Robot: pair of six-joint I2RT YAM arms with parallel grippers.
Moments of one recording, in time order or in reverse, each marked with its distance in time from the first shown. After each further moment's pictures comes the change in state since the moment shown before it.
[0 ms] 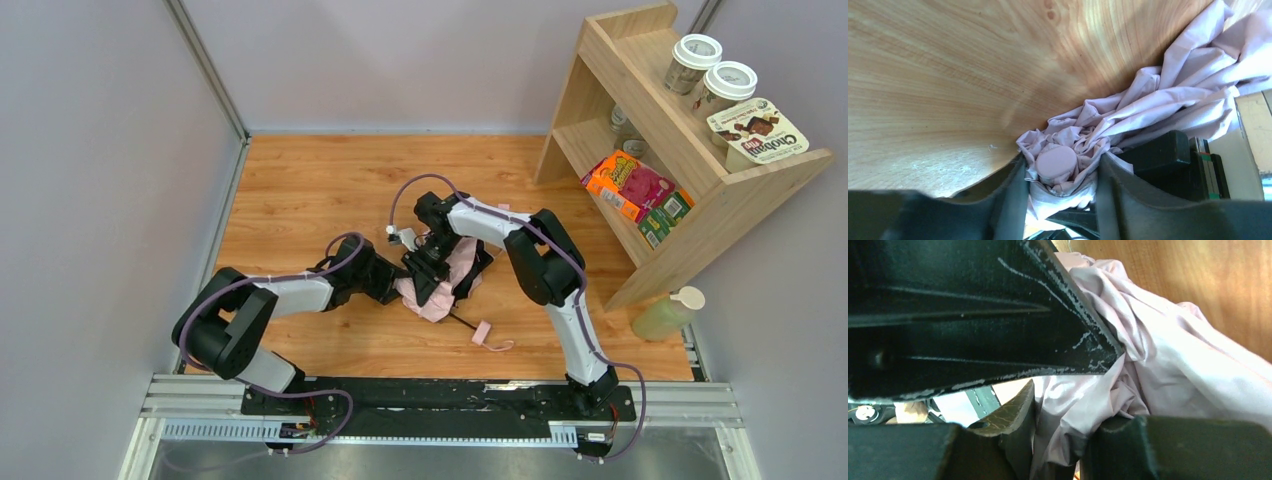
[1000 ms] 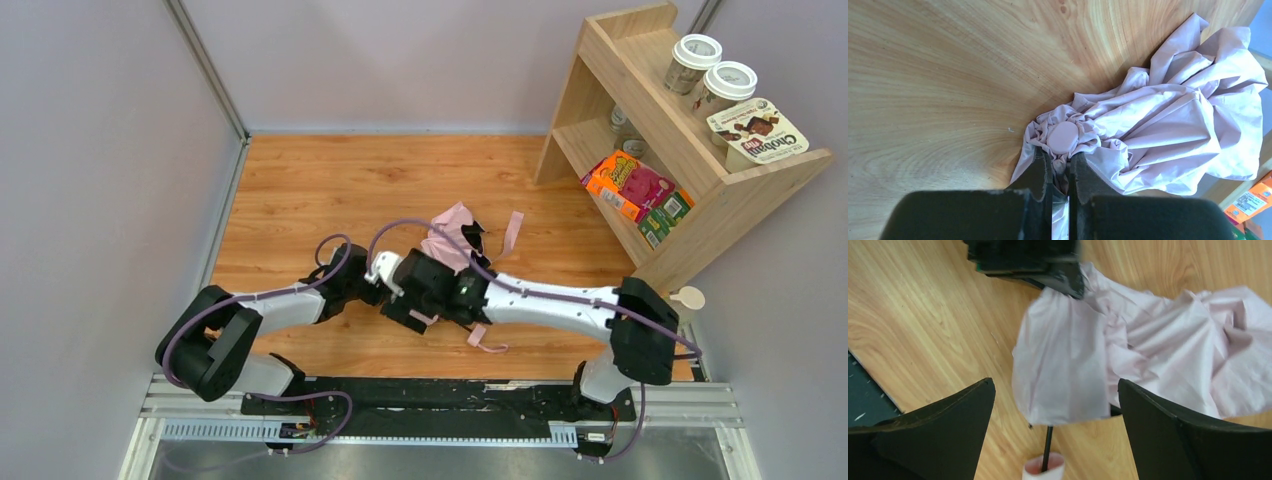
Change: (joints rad) left arm -0.022 -0.117 -0.082 0.001 -0.098 -0.010; right arm 0.412 -0.693 -0.499 0.459 0.972 0.208
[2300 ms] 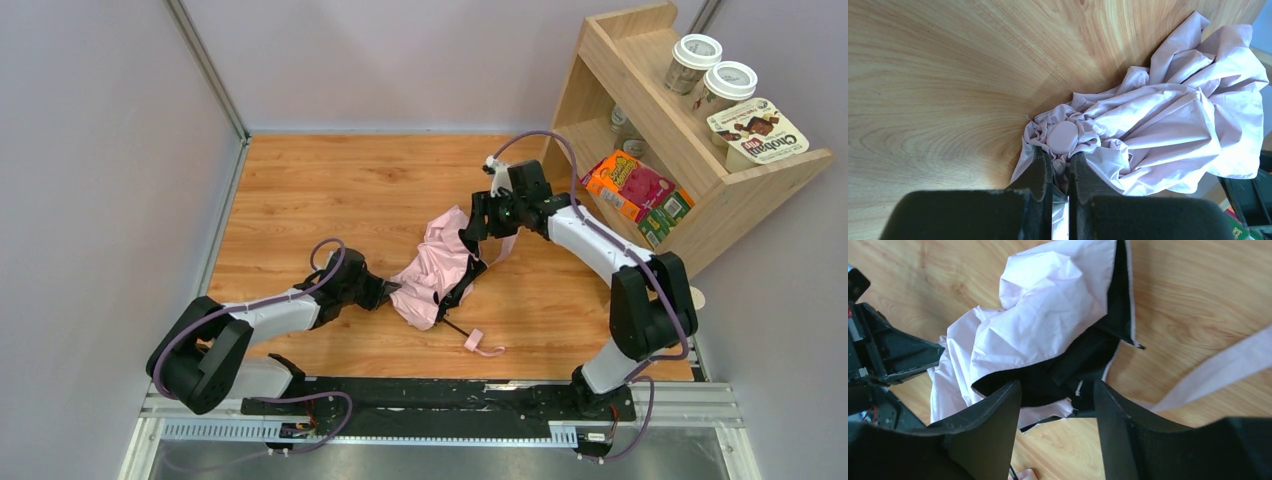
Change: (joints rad) left arm -0.002 -0.069 -0.035 -0.041 -0.003 0.004; right arm -0.738 0.033 -0.026 0.130 -0.561 0.280
